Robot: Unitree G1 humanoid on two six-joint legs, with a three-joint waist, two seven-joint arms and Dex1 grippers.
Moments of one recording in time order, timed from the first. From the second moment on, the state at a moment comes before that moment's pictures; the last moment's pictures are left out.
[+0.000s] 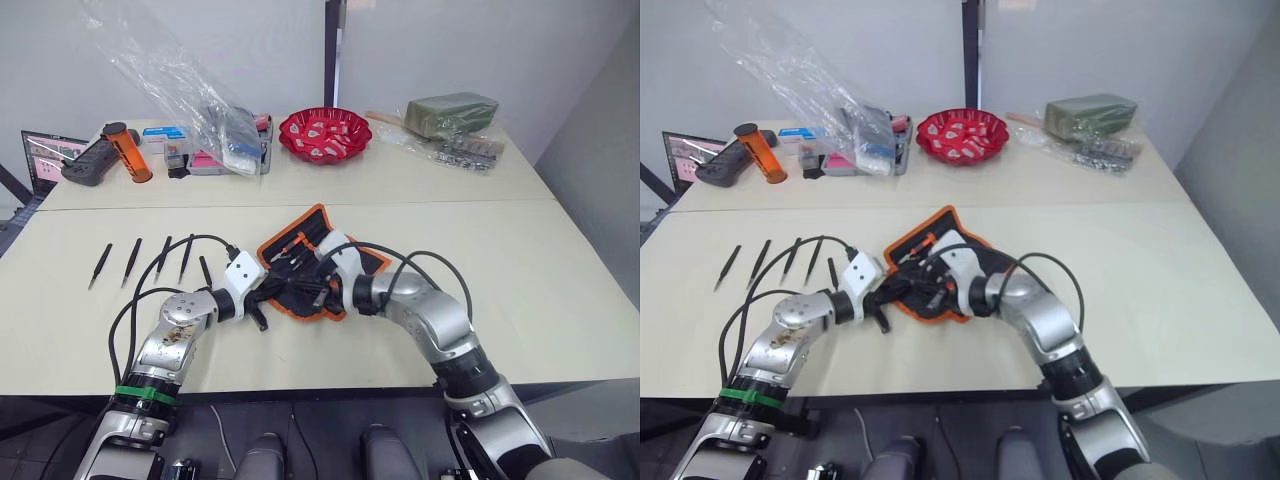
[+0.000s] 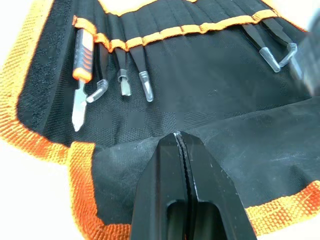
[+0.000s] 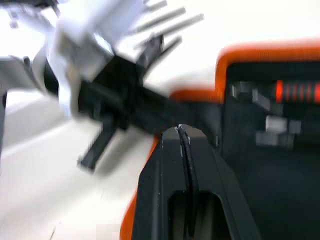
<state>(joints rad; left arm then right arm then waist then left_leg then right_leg) -0.36 0.46 -0.08 0.17 -0.14 0.21 -0.78 -0.62 -0.17 0.33 0.02 0.25 0.62 0.70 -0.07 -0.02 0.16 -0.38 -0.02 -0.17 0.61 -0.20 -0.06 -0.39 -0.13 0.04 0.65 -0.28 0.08</state>
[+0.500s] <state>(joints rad) -0.36 0.42 -0.05 0.20 -0.15 0.22 -0.70 -0.54 -0.24 0.34 0.25 0.19 0.35 0.85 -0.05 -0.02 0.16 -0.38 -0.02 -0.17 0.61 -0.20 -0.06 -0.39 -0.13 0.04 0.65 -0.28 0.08</state>
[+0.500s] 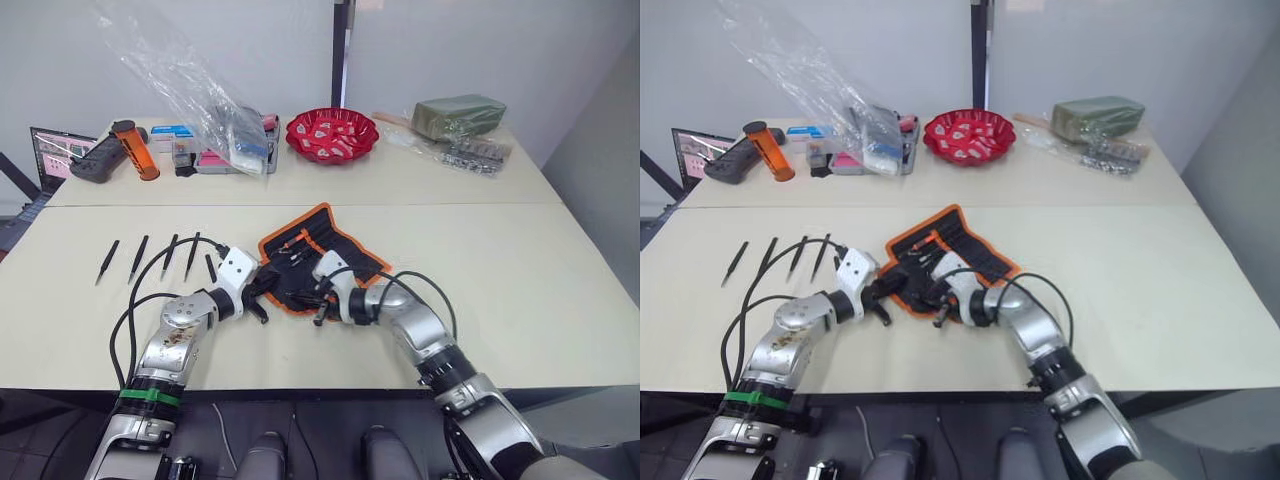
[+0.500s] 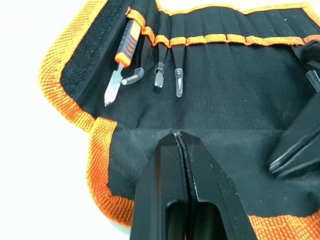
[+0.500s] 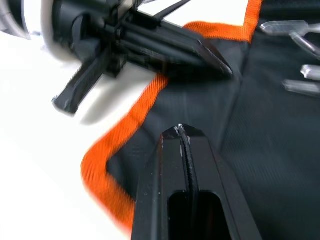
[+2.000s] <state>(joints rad) -0.53 0.43 0.06 0.47 -0.25 0.27 -0.74 -0.61 -0.14 0.38 0.34 0.10 0.36 0.88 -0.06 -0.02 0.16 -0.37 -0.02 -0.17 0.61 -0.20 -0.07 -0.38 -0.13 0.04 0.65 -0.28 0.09</state>
